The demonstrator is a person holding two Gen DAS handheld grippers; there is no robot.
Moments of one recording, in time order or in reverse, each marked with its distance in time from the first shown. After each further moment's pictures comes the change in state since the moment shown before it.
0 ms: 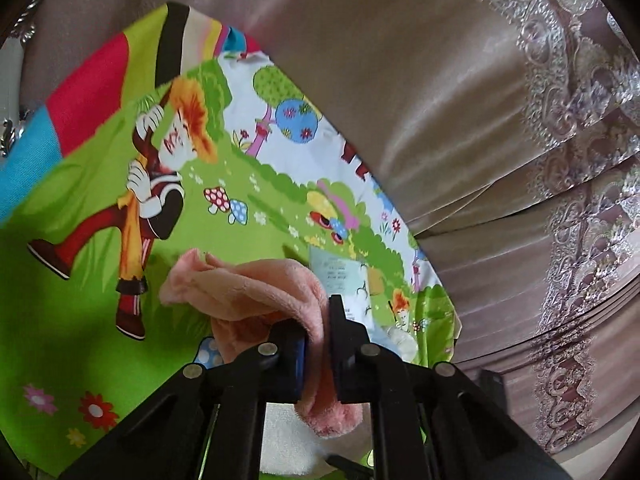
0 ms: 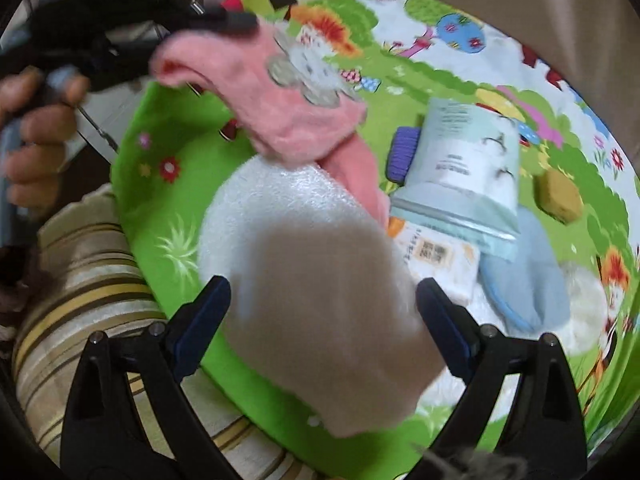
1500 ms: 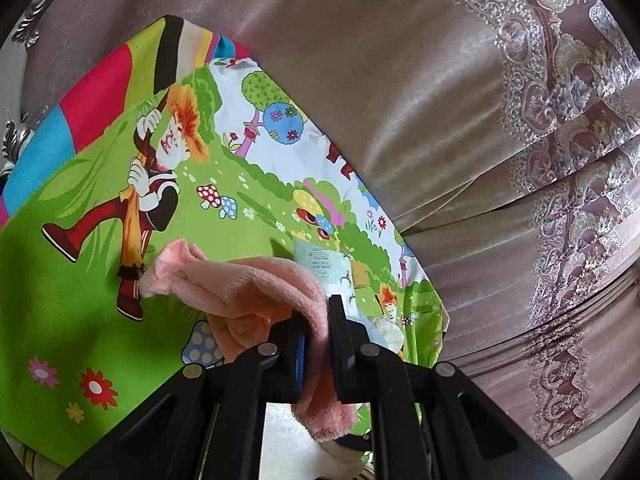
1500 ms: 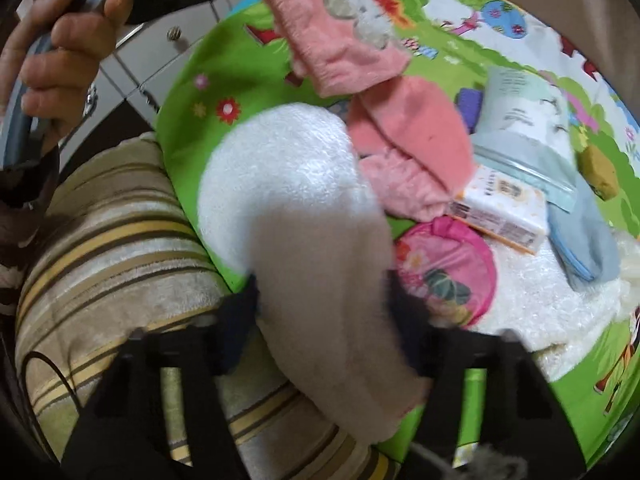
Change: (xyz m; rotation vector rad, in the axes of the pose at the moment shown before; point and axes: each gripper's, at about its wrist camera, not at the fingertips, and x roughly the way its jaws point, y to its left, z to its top) left arm -0.020 -0.007 -0.014 0.022 -0.004 -0.039; right arm -0.008 0.040 -0.039 -0.040 0.017 0.106
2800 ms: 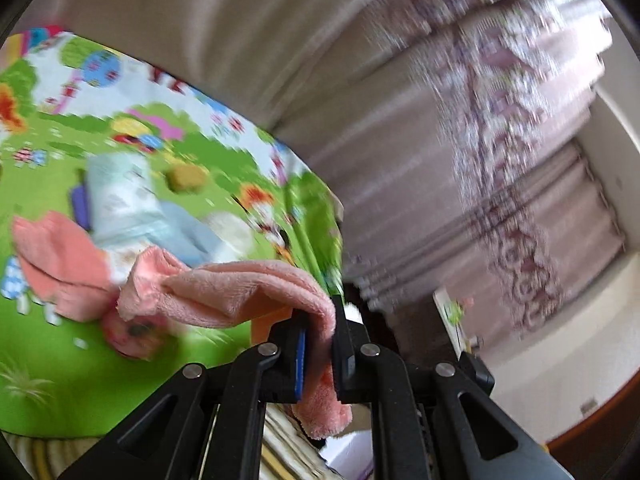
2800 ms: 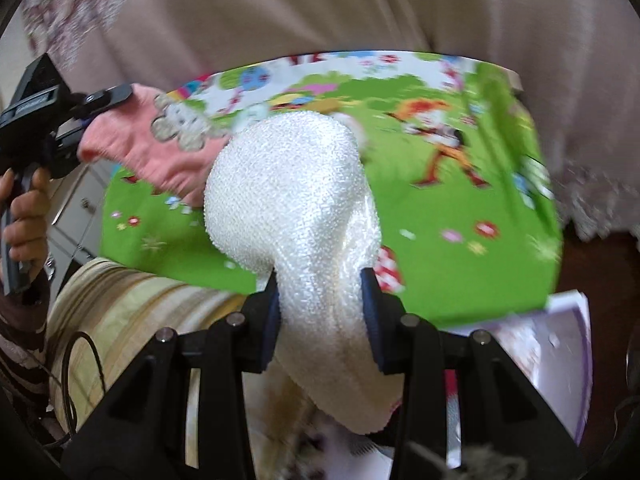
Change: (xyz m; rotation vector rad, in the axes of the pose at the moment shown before) left arm 0.048 -0.197 -0.122 0.325 0.305 -0.250; right arm -0.195 -0.072 -0.225 0.657 -0.339 -0.320
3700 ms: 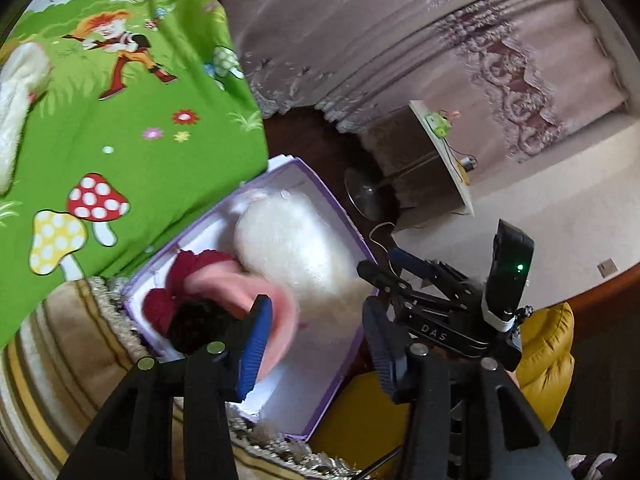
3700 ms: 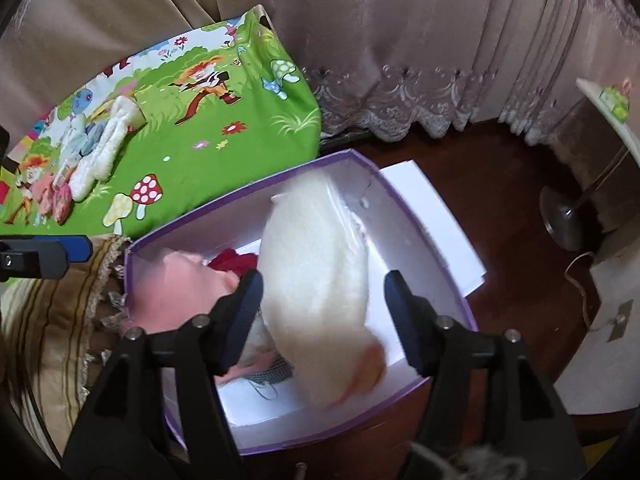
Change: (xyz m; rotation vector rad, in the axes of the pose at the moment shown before) left arm 0.183 -0.108 -0.155 0.220 0.588 -0.053; right arm -0.076 -0.140 -0.115 0.361 0.077 -0.422
